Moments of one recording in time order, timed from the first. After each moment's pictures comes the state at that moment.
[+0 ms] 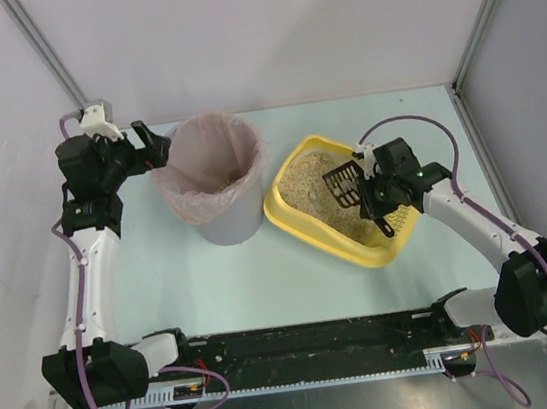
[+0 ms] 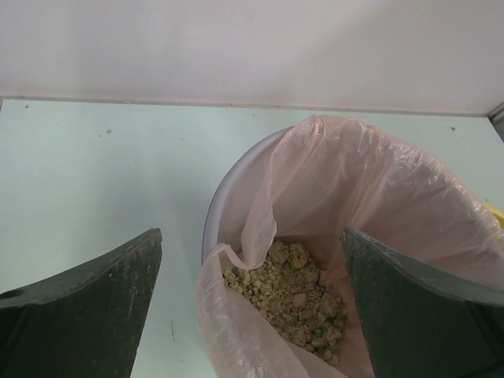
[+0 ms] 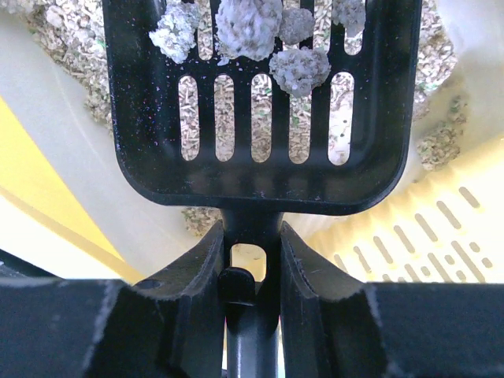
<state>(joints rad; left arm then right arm) 0.10 1.18 1.21 -0.25 0.35 -0.18 0.38 1.30 1.00 -0.66 -0.16 0.07</state>
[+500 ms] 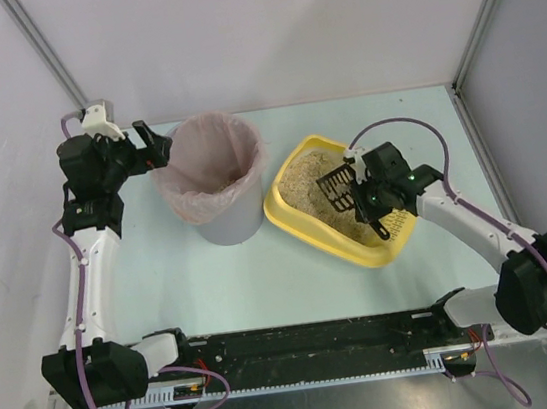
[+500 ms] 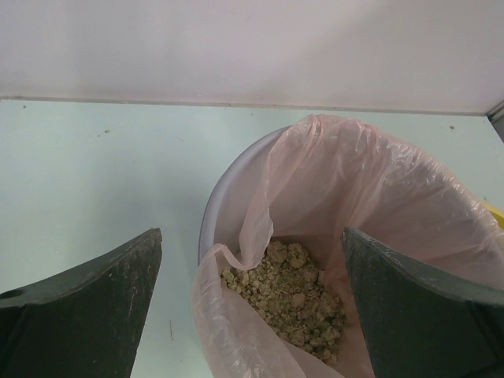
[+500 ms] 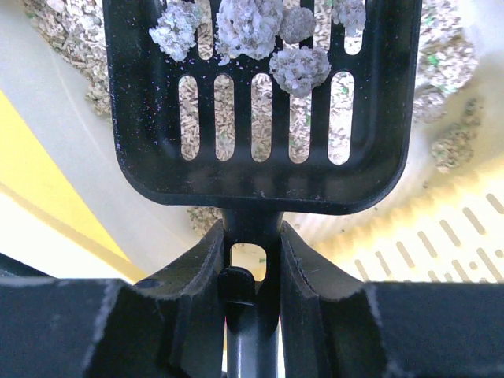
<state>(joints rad) 0.09 1.18 1.21 -0.25 0.34 -0.19 0.45 1.33 1.00 -0.66 -0.11 0.09</state>
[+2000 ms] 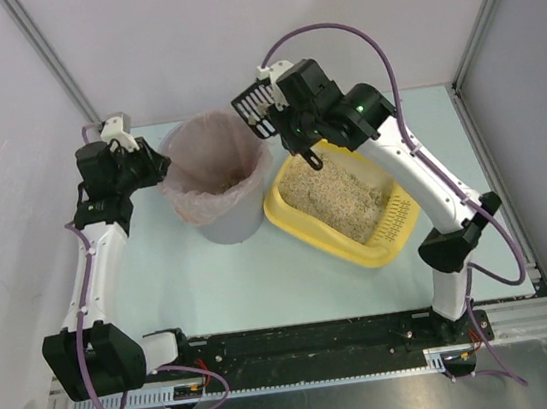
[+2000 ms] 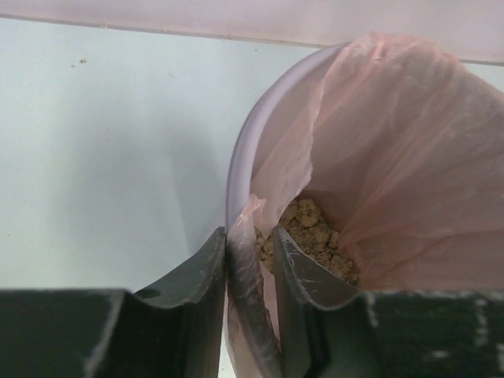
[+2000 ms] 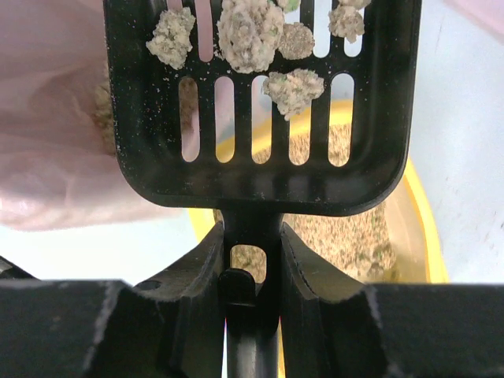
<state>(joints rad) 0.08 1.23 1.12 -0.27 0.36 -0.18 0.77 1.83 2.28 -1.16 0.18 0.11</state>
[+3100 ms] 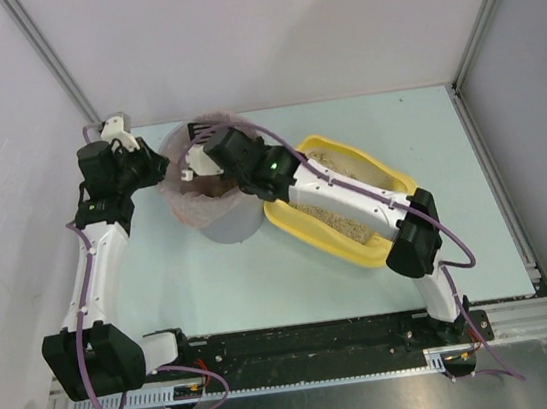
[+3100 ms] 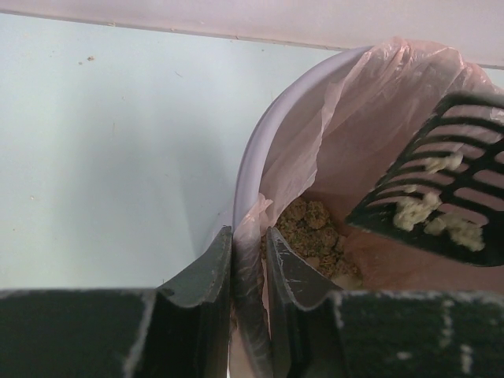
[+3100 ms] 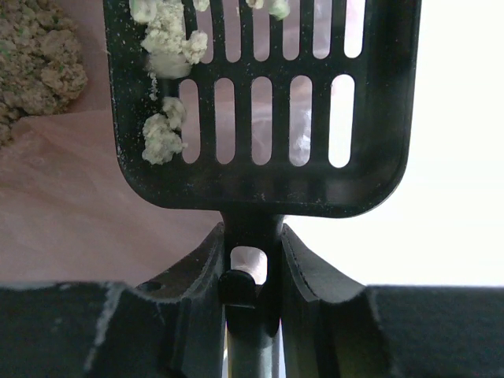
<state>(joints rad) 0.07 1.23 1.12 -0.27 0.32 -0.18 1.00 2.05 2.17 -0.73 0.61 -0.82</state>
